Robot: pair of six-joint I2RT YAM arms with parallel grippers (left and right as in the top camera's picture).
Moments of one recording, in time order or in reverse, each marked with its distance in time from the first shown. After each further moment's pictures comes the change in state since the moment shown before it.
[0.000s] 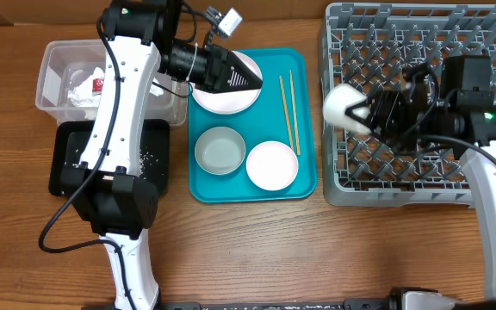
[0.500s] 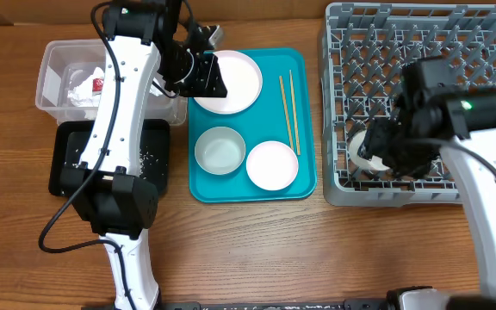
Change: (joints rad) left arm -0.001 0.000 0.000 0.049 -0.625 -0.238; right arm 0.176 0.075 0.157 -0.421 0.523 0.048
